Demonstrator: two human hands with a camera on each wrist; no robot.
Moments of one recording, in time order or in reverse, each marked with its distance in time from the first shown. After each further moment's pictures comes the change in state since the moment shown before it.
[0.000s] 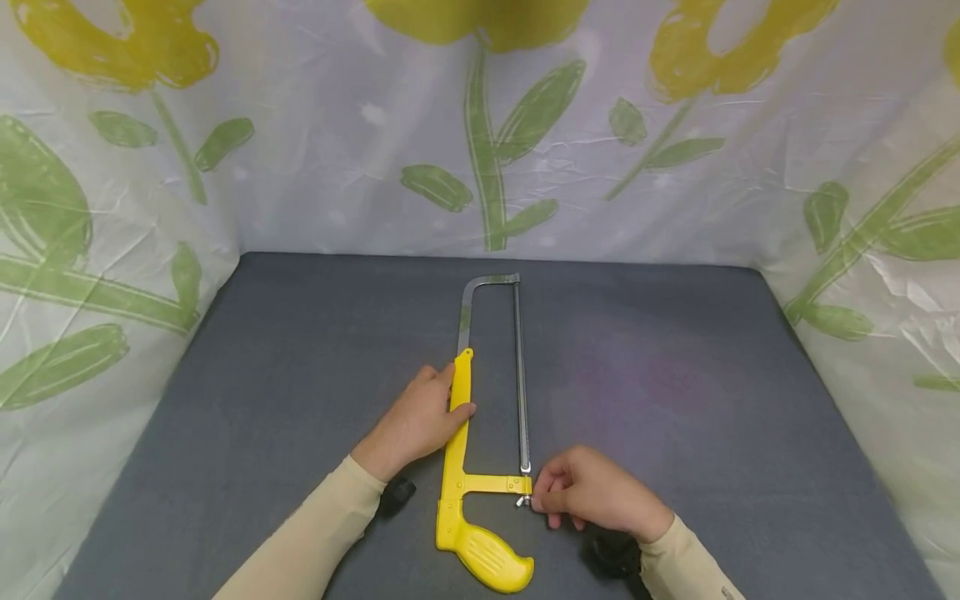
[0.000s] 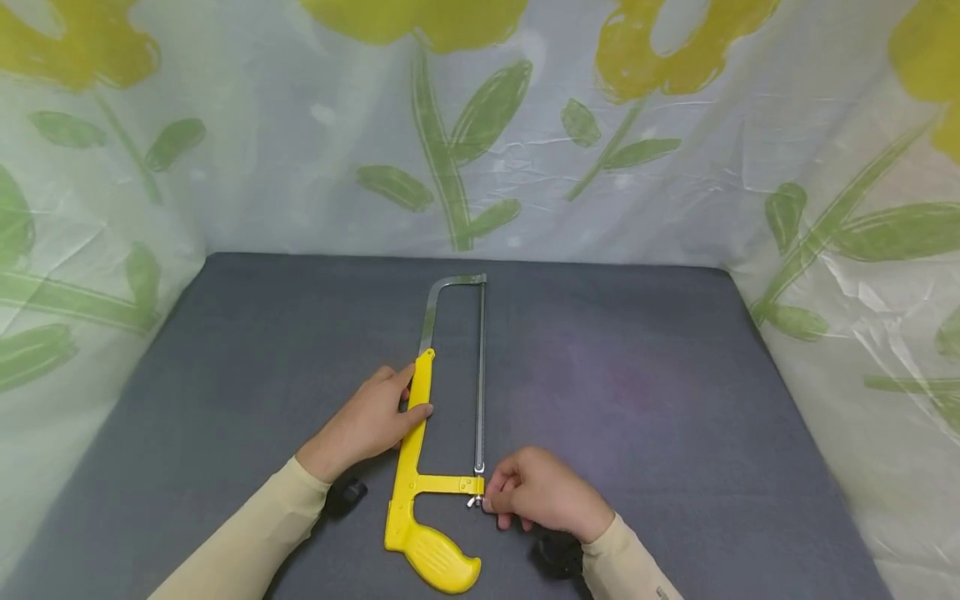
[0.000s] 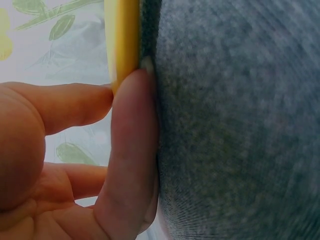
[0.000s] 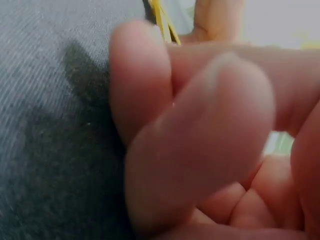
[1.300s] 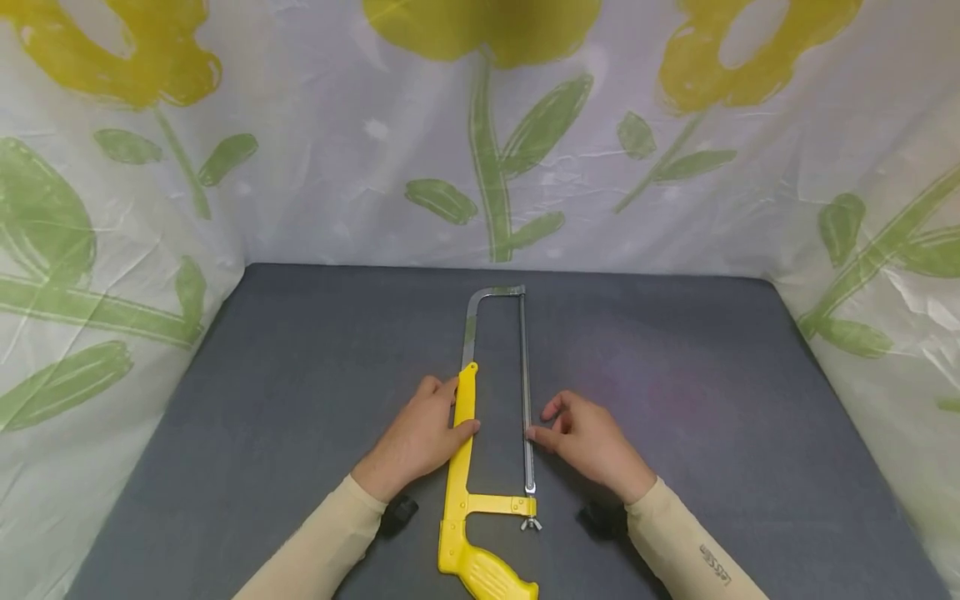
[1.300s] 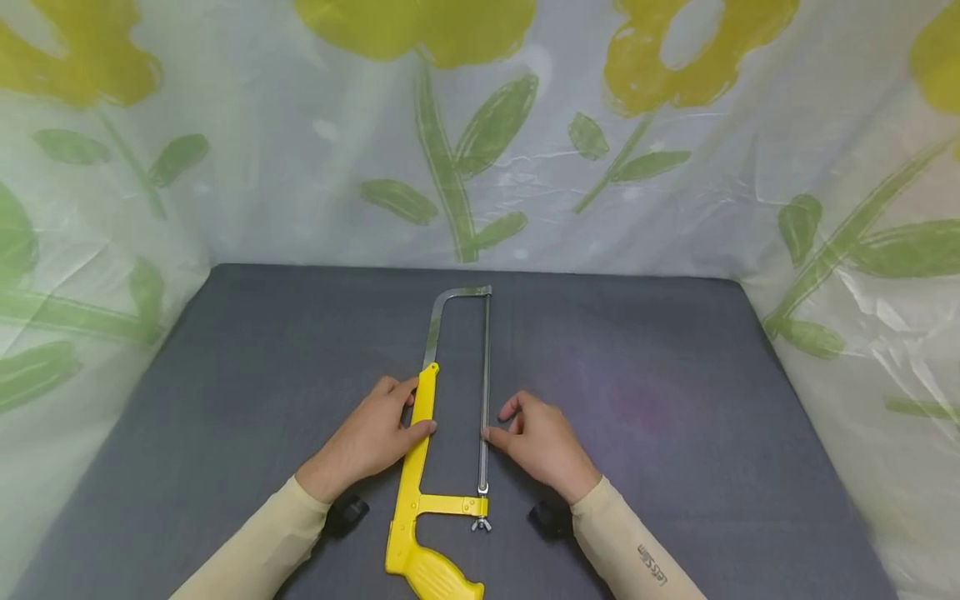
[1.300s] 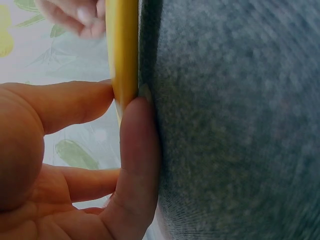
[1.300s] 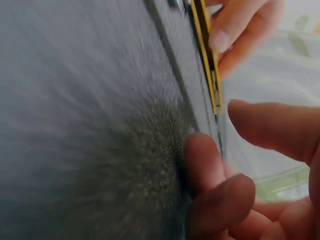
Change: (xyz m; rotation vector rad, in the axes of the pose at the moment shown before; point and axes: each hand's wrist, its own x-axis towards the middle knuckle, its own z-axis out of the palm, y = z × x) left_hand -0.002 -0.001 -0.001 -0.065 0.034 -0.041; right_hand 0.054 -0.013 -0.029 -0.245 0.434 0.065
